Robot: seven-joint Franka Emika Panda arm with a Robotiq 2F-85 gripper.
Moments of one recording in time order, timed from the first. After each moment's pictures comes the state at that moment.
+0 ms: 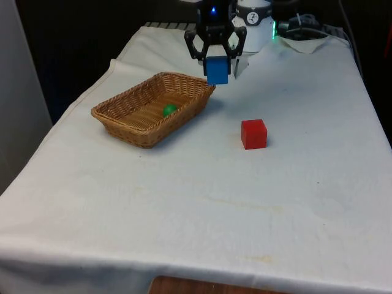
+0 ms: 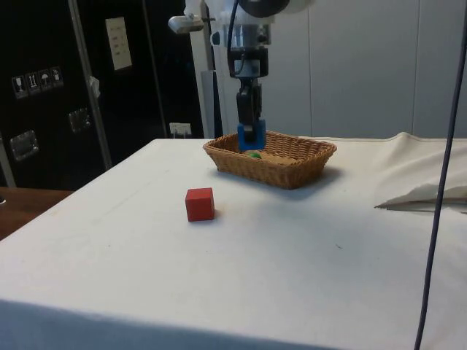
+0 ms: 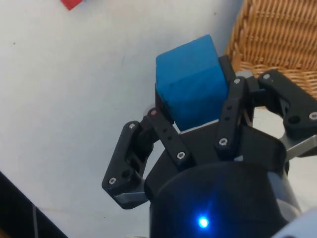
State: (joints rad) arm 0.22 0.05 -0.38 -2.43 0.12 2.49 -0.38
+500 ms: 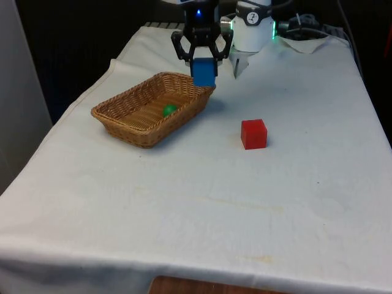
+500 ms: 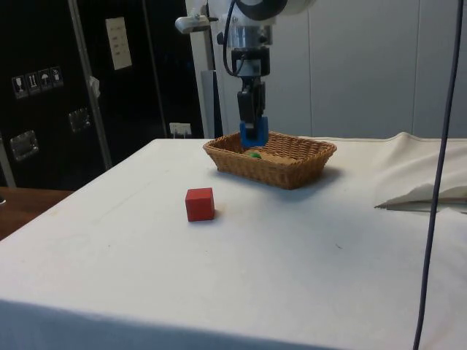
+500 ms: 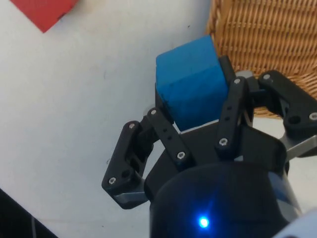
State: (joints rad) arm 0.21 0.08 -0.43 -2.40 0.12 2.49 -0.37
